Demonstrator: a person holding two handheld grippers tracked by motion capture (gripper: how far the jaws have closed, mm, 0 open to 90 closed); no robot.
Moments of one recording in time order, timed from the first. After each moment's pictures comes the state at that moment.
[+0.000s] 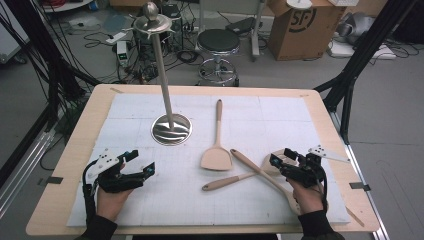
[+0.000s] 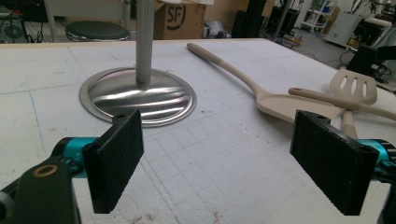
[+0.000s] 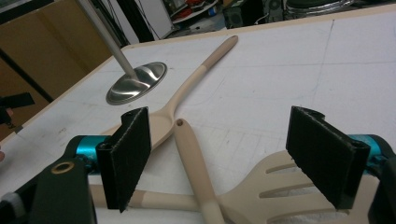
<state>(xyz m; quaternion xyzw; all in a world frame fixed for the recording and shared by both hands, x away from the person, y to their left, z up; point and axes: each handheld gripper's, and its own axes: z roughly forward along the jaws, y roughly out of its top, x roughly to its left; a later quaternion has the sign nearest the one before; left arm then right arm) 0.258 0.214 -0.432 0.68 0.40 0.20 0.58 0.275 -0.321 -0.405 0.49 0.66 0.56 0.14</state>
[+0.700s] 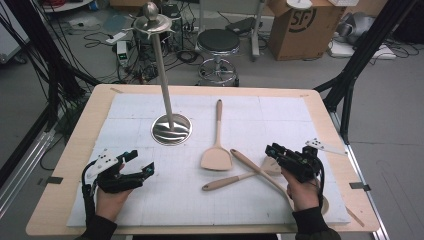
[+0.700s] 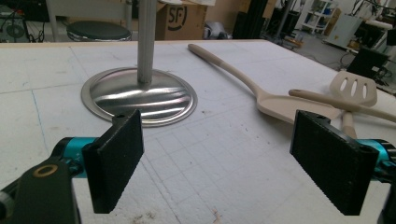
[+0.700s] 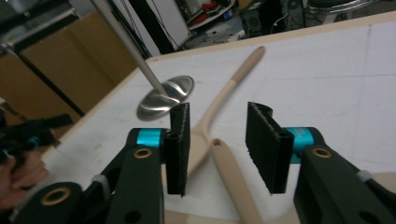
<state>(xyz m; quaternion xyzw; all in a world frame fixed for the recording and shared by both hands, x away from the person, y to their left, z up) 0.257 0.216 -0.432 0.67 0.40 0.20 0.59 0.279 -0.300 -0.380 0.49 0.64 0.58 0.10</state>
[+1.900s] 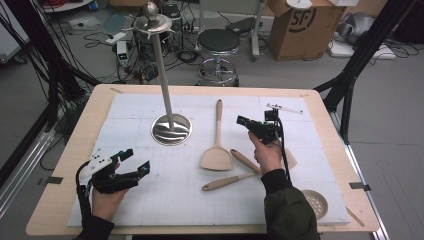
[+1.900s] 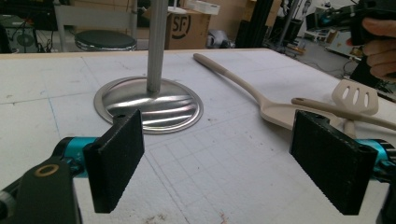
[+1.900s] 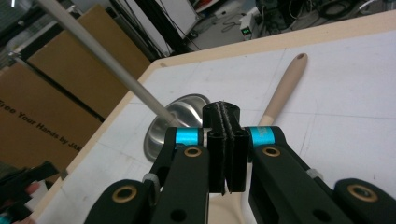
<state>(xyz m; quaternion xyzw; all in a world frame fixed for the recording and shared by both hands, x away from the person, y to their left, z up) 0.254 0.225 -0.427 0.66 0.40 0.22 0.59 0.388 -0.223 -0.372 0.52 0.65 0.56 0.03</state>
